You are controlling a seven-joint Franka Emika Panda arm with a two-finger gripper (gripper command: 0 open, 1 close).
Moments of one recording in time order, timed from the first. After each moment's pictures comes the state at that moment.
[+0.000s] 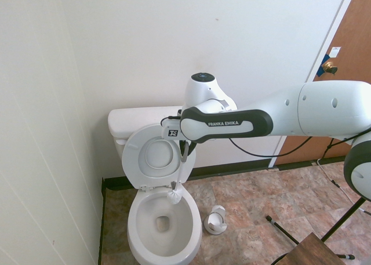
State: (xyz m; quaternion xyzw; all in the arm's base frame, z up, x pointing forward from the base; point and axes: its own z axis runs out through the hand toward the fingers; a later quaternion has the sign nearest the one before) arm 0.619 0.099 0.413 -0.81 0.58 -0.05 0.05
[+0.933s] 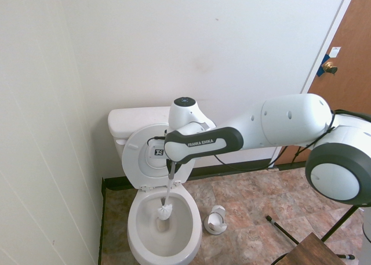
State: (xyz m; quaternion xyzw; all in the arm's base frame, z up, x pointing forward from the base) arm 0.646 0.156 0.310 -0.80 0.59 -0.03 0.05
